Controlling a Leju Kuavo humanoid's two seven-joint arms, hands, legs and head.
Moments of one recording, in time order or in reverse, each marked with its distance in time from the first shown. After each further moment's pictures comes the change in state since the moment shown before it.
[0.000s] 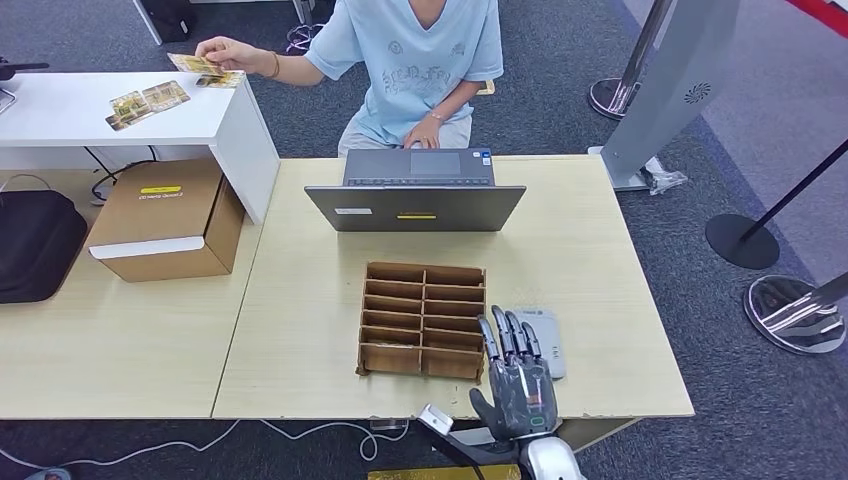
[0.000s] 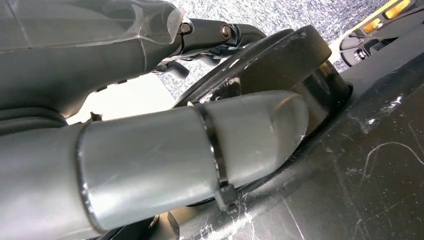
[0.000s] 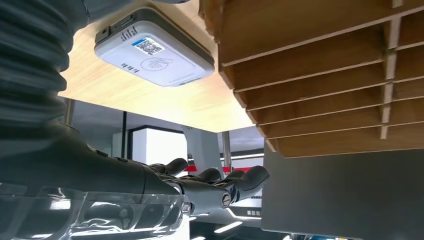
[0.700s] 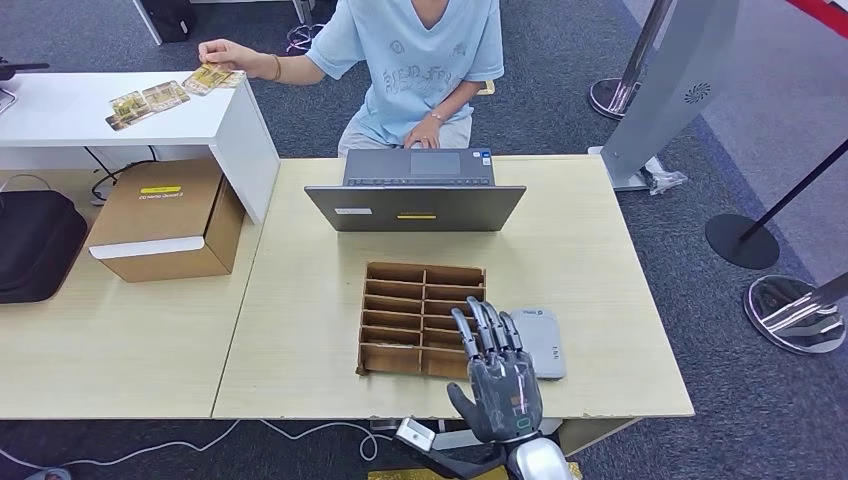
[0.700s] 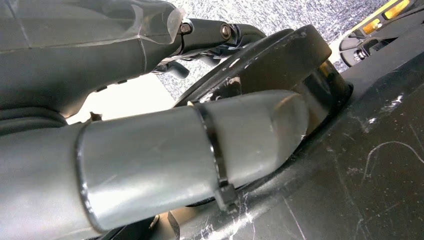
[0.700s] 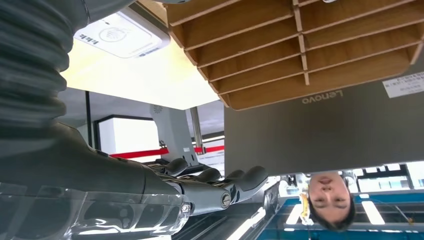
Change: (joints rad) left arm 0.001 0.000 0.000 0.000 -0.006 -0.001 -0.014; right arm -0.008 0.000 0.066 -0.080 0.006 -0.037 -0.054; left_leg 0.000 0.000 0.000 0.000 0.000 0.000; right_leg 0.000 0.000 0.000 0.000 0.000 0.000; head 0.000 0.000
